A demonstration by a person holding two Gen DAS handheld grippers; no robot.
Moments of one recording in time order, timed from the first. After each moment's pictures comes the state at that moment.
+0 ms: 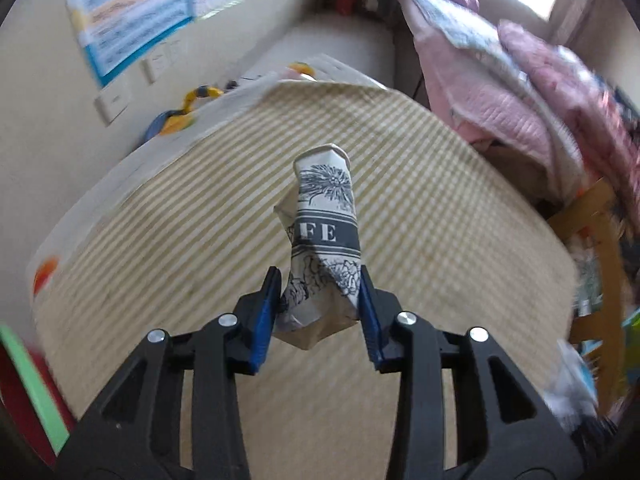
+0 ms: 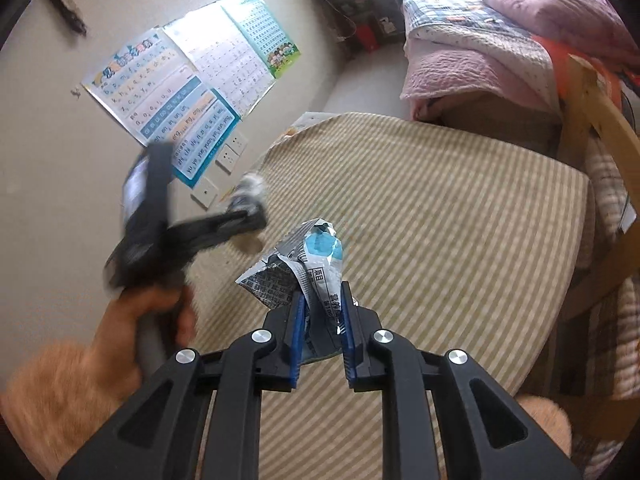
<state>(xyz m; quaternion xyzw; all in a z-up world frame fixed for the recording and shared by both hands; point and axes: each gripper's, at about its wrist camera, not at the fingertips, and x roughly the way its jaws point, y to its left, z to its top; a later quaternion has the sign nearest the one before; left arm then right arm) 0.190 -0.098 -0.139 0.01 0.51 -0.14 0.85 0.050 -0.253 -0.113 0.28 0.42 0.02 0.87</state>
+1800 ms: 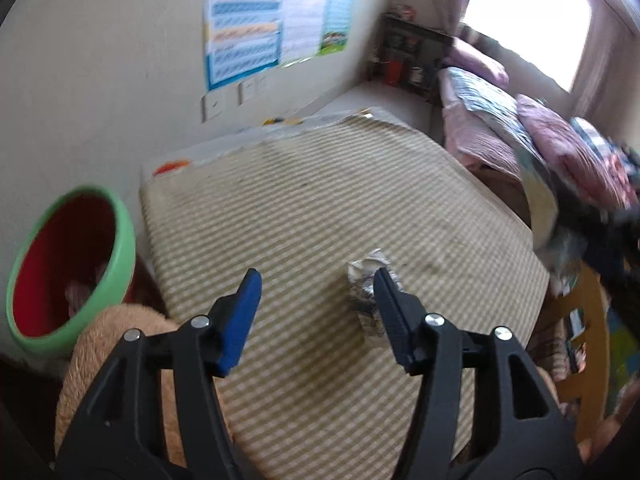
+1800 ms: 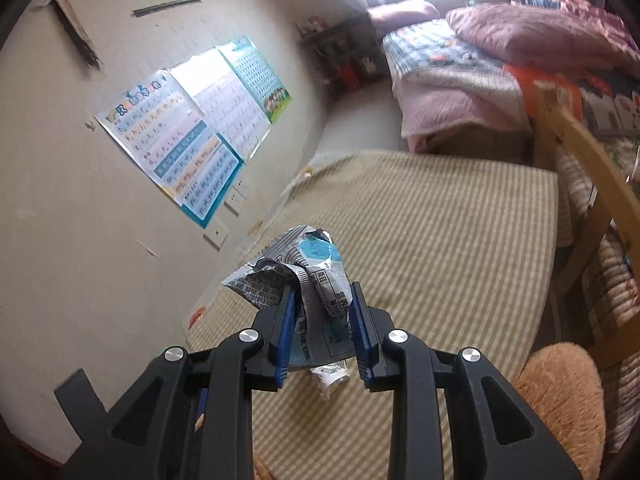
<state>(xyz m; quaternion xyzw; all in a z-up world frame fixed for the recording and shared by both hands) 0.010 -0.034 -0.094 -0.02 0.40 -0.06 0.91 0.004 -0.193 -0.055 0.28 0.34 -0.04 0.90</state>
